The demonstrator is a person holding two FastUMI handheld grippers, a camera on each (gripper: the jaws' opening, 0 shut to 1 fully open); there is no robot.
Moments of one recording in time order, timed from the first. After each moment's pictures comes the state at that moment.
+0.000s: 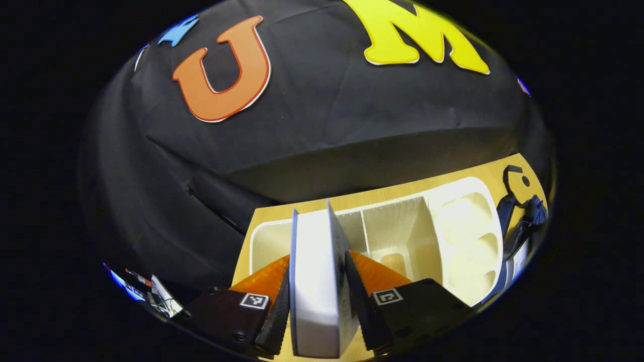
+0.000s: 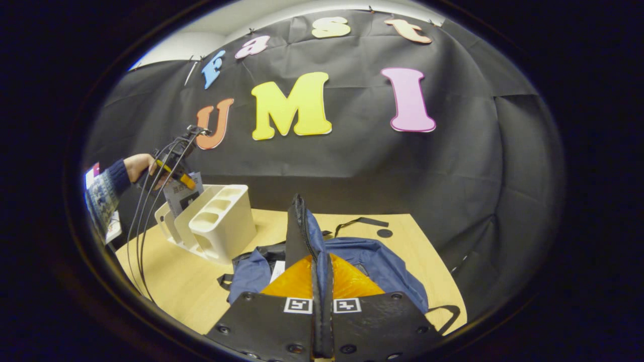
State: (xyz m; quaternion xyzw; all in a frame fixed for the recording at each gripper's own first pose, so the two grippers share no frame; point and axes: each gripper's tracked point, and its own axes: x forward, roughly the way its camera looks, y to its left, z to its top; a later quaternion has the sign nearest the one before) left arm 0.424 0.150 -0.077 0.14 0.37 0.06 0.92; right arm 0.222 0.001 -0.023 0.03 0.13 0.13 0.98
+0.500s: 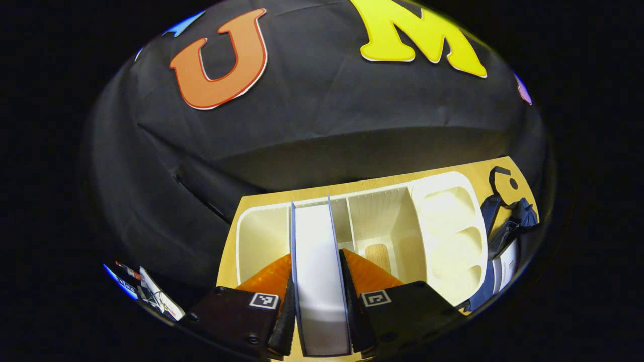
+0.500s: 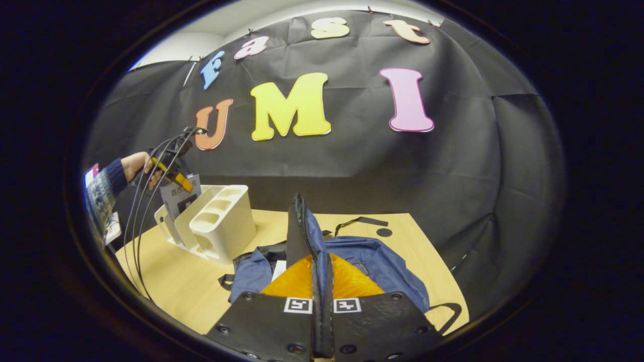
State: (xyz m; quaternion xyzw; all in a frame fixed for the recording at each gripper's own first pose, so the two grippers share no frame) left arm 0.394 0.133 -0.078 0.09 0.40 0.03 0.91; right arm 0.218 0.002 -0.024 0.04 0.13 0.13 0.98
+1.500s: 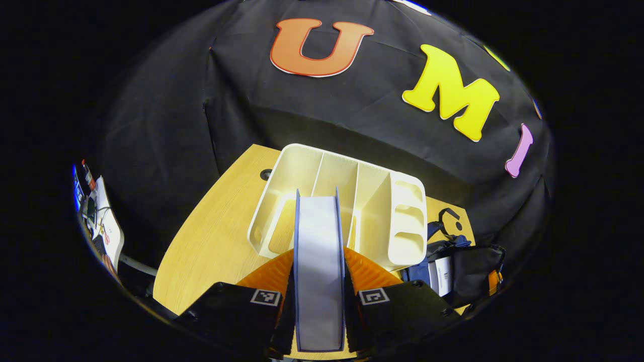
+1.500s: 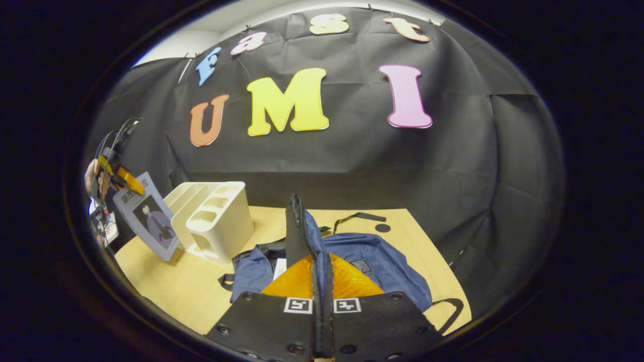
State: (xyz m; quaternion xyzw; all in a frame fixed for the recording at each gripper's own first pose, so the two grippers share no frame) left arm 0.223 0.160 -0.046 -0.17 0.37 0.02 0.91; right arm 0.219 0.012 -0.026 0.03 0.15 0.11 0.98
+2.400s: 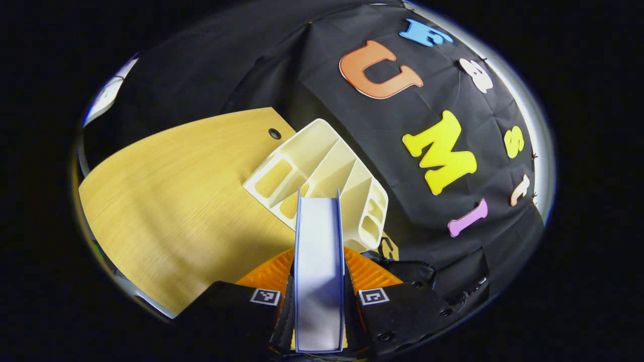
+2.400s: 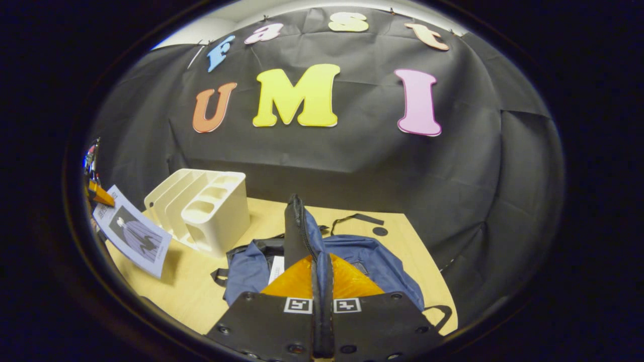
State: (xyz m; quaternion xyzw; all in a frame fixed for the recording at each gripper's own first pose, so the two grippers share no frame) left arm 0.119 0.137 -0.074 -0.45 0.27 -0.03 0.85; right arm 0.222 0.024 -0.019 -0.02 0.15 0.10 0.98
